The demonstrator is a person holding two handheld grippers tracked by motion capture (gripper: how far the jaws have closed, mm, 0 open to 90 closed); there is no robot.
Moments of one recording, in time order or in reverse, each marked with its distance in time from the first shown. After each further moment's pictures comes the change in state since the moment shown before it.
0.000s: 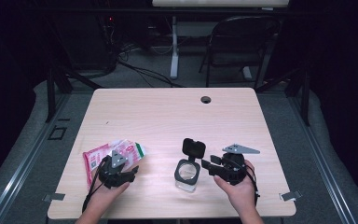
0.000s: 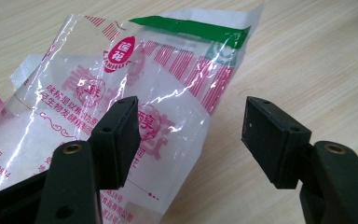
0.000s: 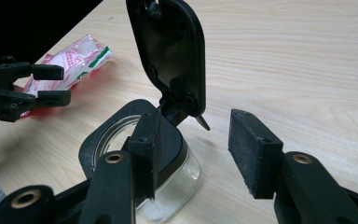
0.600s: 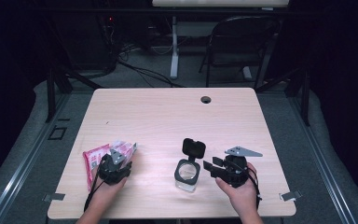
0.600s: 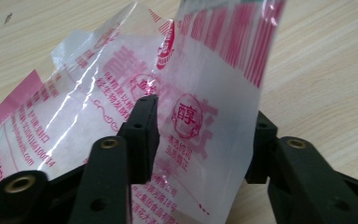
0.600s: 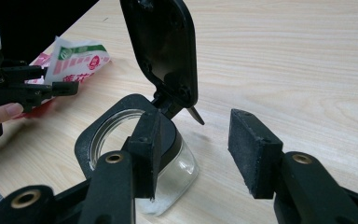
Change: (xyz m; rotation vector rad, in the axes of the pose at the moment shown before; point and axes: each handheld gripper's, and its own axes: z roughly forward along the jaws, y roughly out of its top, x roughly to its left) left arm 0.014 -0.009 0.020 0.044 0.111 -0.034; right arm -0.001 -0.006 -0.005 -0.007 -0.019 0.009
